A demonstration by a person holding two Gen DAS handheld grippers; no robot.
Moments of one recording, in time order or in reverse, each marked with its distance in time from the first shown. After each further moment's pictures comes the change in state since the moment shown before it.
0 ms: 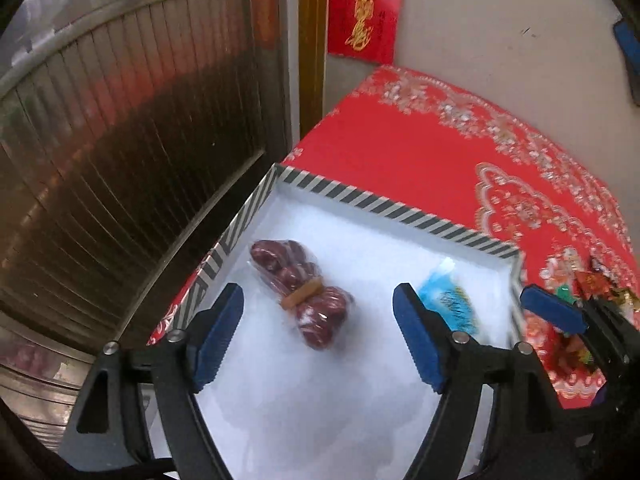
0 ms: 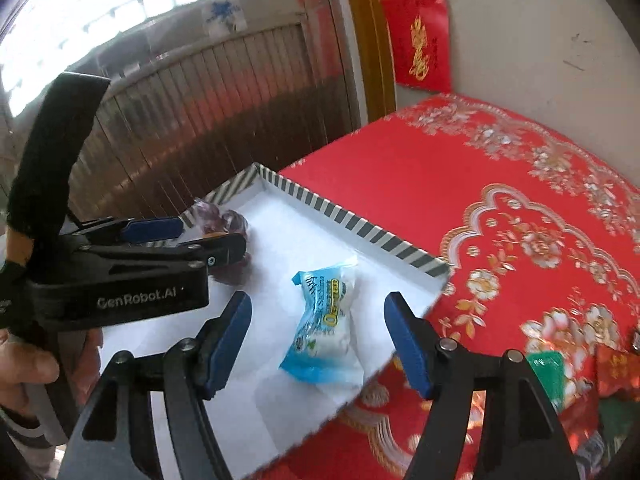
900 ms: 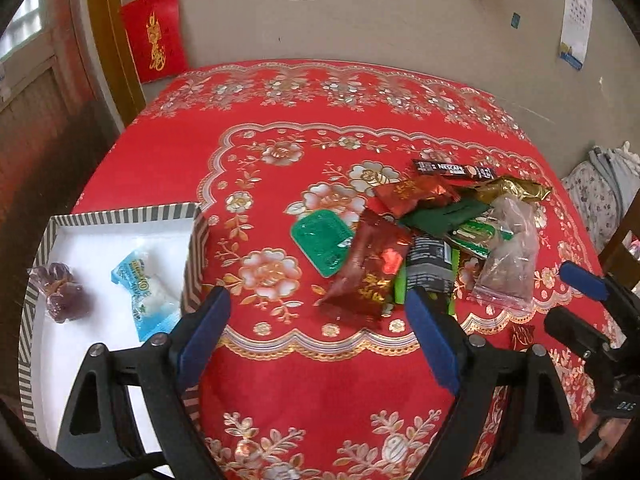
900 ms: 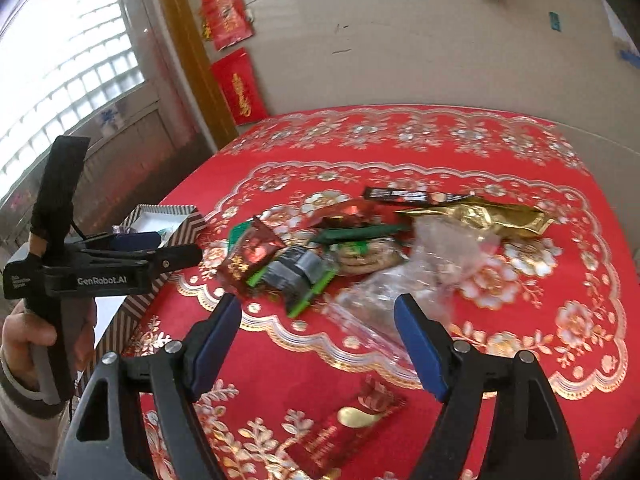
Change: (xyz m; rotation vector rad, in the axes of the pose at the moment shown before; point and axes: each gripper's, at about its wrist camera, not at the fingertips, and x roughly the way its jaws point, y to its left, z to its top) left arm -0.035 -0.205 -0.057 0.364 0.031 -0.265; right arm -0.198 -0.136 -0.144 0.342 -0.143 -0.274
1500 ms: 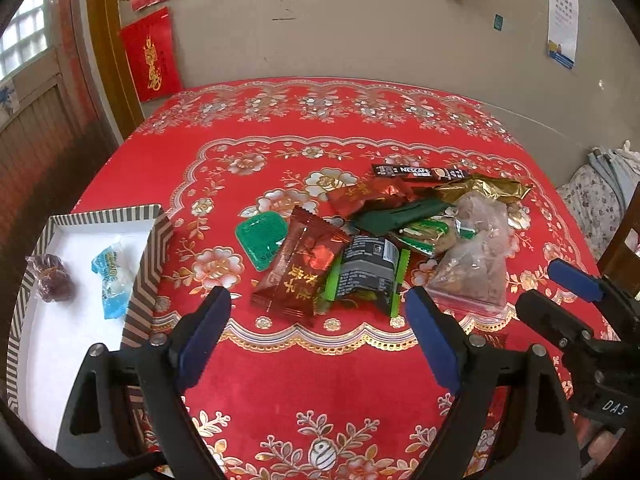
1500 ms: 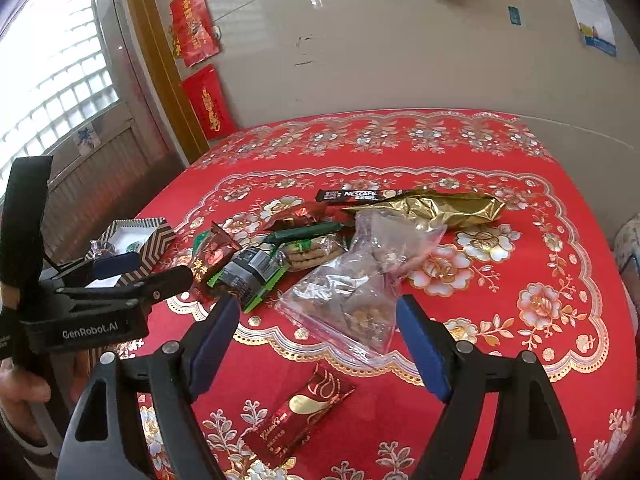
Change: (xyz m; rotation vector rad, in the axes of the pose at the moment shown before) left arm -0.007 -0.054 -0.017 0.005 -0.078 0.028; right arm -0.013 -0.030 -0.012 0.061 -0.043 -0.073
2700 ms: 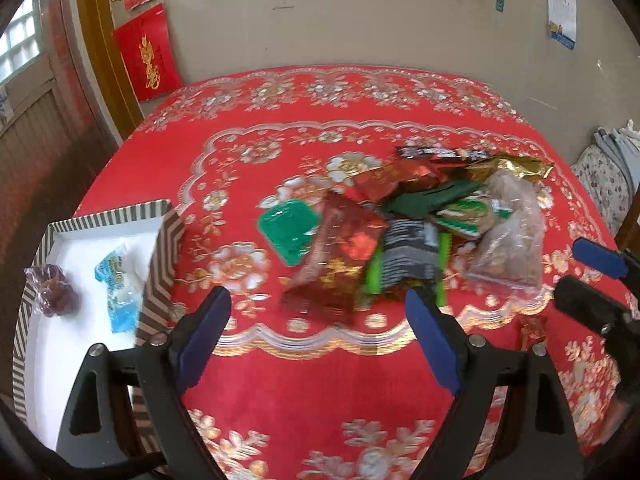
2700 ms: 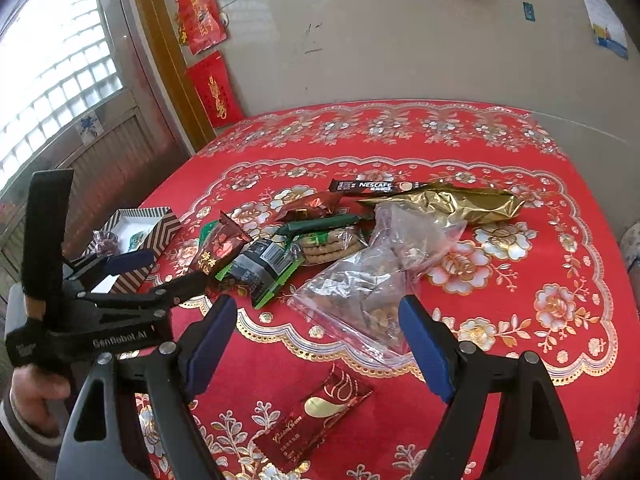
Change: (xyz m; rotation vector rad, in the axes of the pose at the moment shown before) left arm 0.027 0.029 -0.006 0.049 0.038 0.019; right arm 0.012 0.012 0.004 -0.021 0.044 0.021
